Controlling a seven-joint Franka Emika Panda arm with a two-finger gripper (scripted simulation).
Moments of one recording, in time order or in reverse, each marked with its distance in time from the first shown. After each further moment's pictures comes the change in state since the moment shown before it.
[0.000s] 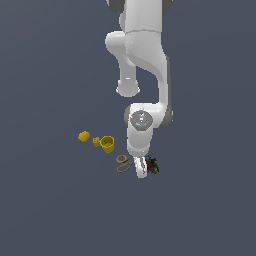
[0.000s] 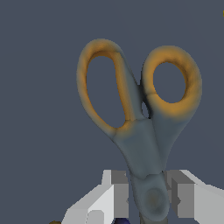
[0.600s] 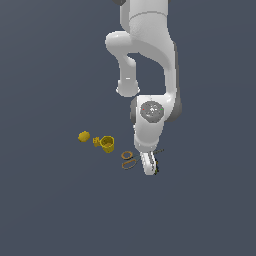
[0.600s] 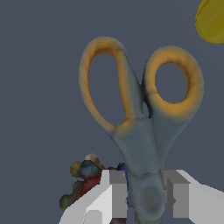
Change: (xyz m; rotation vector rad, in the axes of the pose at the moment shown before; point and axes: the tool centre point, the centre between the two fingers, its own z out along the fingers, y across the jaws) arm -0.025 -0.006 -0.040 -0.001 0.000 0.000
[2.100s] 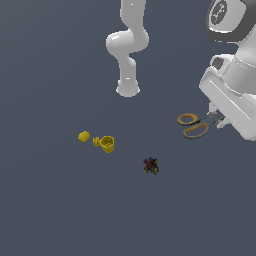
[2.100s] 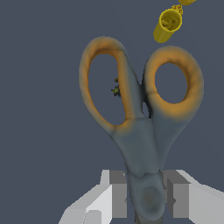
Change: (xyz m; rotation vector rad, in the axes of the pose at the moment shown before) arm -0.169 -0.050 -0.273 0.004 0.000 -0.002
